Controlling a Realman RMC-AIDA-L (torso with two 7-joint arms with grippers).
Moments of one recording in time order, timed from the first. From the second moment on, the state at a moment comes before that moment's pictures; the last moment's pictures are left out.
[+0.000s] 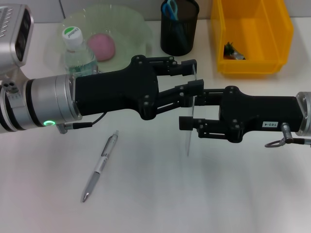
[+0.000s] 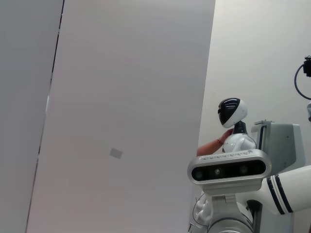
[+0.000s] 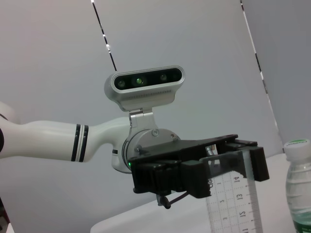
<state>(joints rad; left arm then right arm) -0.52 -2.08 1.27 0.63 1.30 1.61 -1.23 0.52 2.09 -0.93 -0.62 -1.72 -1.73 1.36</state>
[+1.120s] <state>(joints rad) -0.52 -2.08 1.27 0.63 1.30 1.61 -1.23 0.51 2.09 -0.93 -0.62 -1.71 -1.73 1.36</state>
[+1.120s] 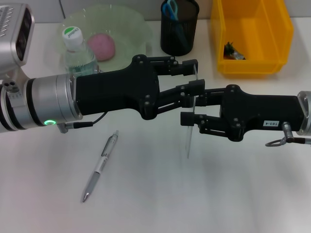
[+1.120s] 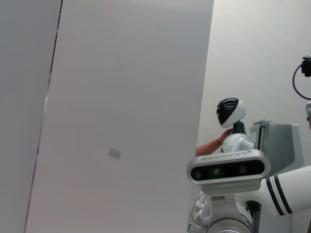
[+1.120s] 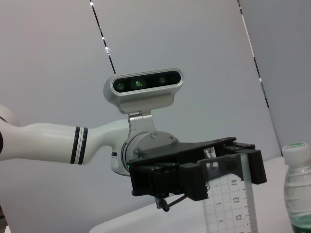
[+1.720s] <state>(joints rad) -0.52 -2.07 1.28 0.64 1.30 1.61 -1.22 0.52 2.09 -0.93 -0.62 -1.71 -1.73 1.35</state>
